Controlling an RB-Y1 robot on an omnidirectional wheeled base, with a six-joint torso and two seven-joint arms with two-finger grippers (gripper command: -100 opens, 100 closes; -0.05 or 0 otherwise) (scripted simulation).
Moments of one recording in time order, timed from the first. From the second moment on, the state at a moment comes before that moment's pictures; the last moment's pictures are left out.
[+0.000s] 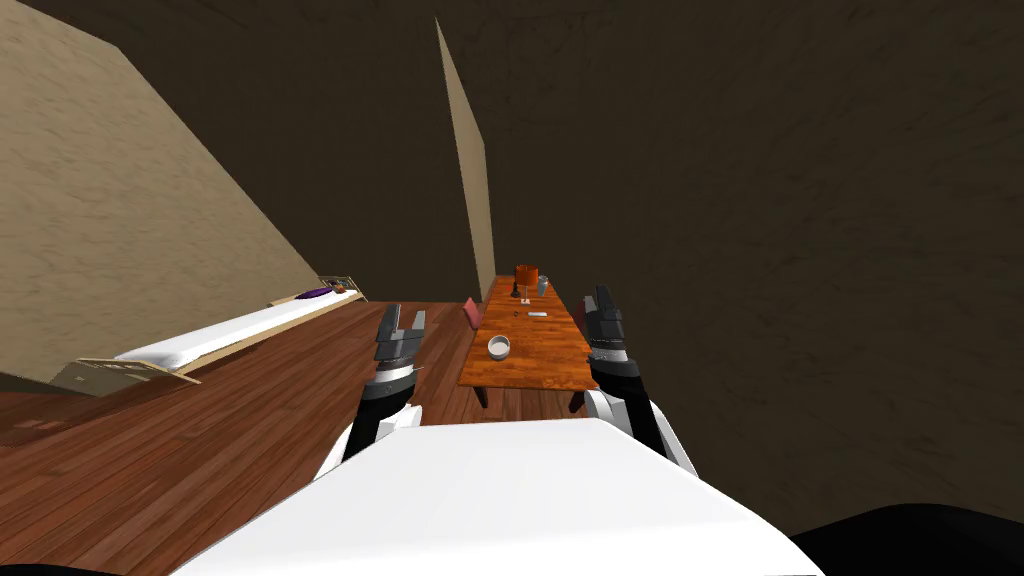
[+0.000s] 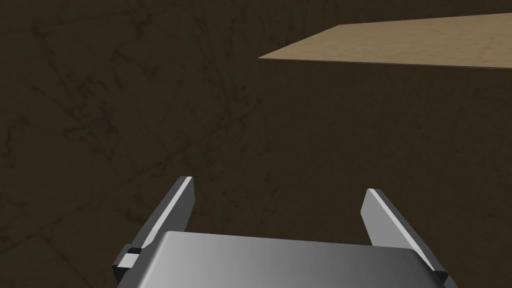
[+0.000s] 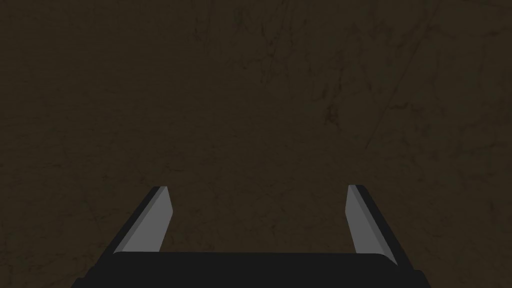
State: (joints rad) left arm 0.50 0.03 0.05 -2.20 -0.08 -0.59 0.10; right arm 0.48 0.00 0.04 -2.35 0.10 -0.43 0.15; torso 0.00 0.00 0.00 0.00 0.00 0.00
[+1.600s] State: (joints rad) left arm 0.21 0.14 0.06 -1.77 0.06 -0.33 0.15; right arm 0.48 0.00 0.04 -2.35 0.10 -0.43 0.15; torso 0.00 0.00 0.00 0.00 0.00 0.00
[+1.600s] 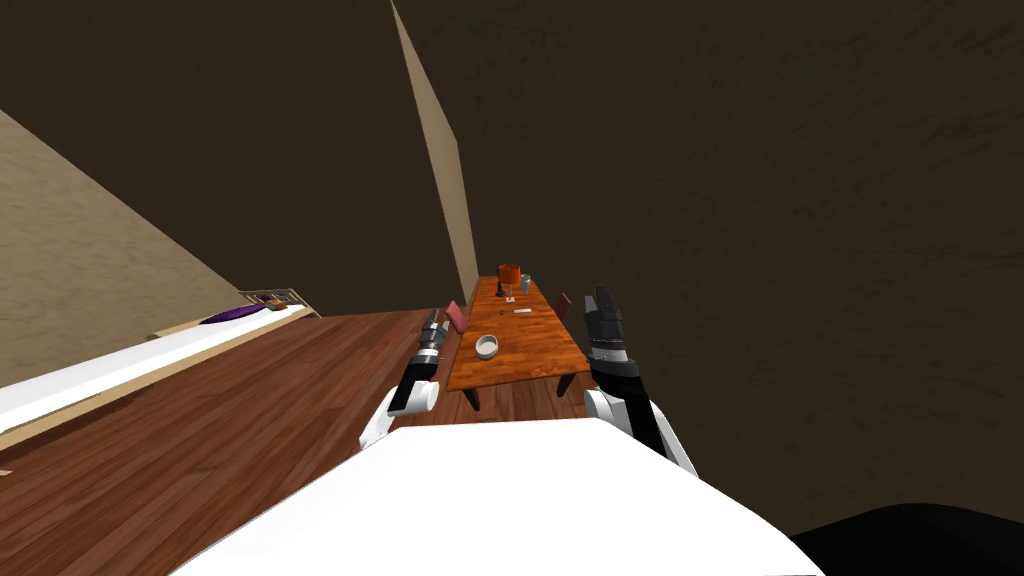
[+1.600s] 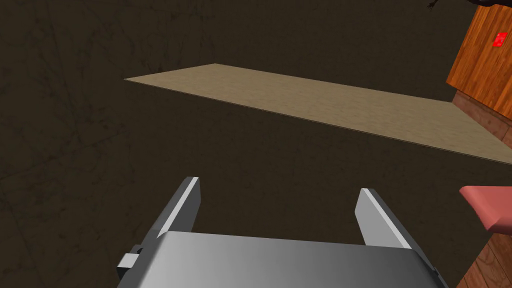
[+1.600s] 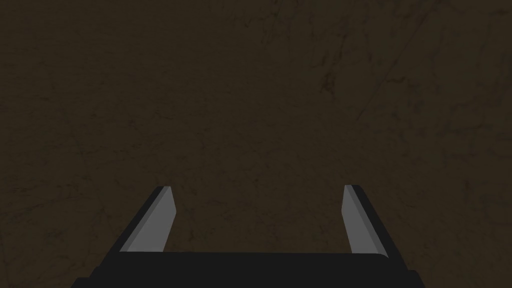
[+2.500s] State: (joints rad) left arm 0.07 0.17 0.05 -1.55 0.13 -0.22 0.16; right arm 0.48 0.00 0.04 -2.35 0.10 -0.43 0.15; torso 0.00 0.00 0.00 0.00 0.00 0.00
